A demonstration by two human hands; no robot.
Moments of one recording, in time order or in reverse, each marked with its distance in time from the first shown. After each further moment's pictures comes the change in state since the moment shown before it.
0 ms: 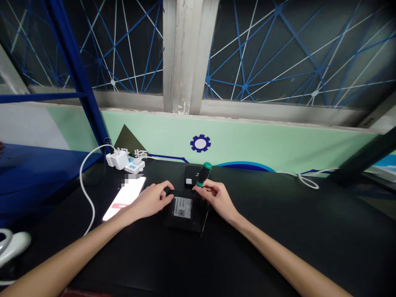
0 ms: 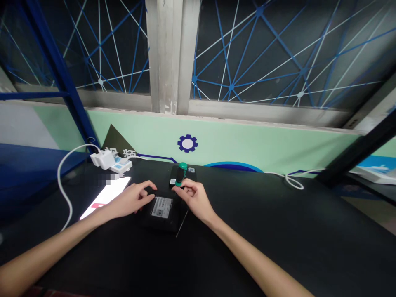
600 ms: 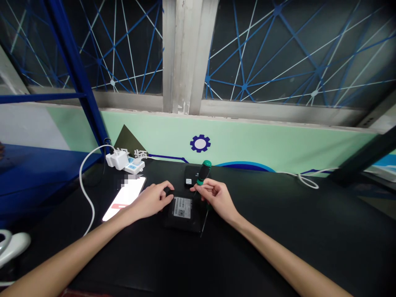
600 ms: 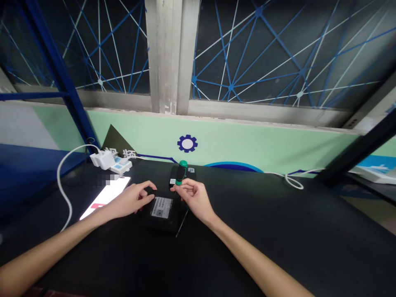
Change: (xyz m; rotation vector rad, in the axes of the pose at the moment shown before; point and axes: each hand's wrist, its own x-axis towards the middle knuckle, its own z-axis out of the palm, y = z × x) left_hand 0.000 -0.001 0.000 0.003 0.000 0.008; right_hand -0.001 -0.010 0.004 0.111 0.027 0.055
